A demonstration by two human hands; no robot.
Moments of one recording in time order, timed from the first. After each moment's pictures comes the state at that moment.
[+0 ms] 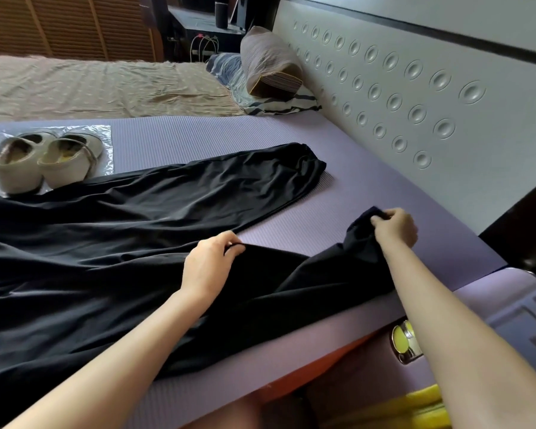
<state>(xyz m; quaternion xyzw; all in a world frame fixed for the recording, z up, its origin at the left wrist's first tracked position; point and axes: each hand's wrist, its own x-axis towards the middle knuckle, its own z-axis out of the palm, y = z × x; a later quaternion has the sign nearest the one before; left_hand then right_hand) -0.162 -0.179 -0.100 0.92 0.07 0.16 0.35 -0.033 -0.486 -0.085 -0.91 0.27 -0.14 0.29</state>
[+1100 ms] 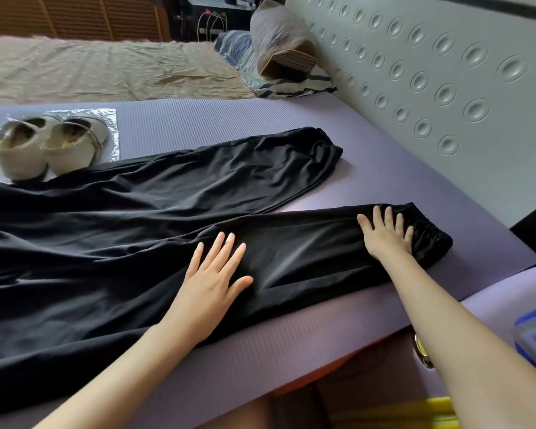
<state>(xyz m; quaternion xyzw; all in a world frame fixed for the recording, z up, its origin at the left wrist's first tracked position) -0.198 -0.153 -0.142 0.98 -0.10 0.06 0.15 -0.036 -0.466 -0.133 -0.99 0.13 0.08 0.07</state>
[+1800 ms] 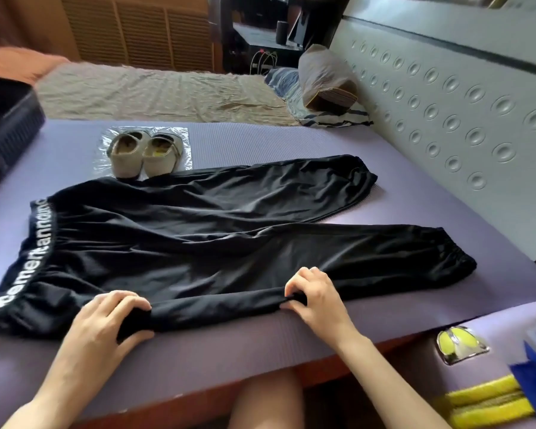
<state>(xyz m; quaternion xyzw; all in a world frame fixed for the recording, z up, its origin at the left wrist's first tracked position) -0.374 0.011 -0.124 0.96 0.00 0.23 0.17 -0.213 -0.309 -0.127 -0.90 -0.35 -0.07 0.26</state>
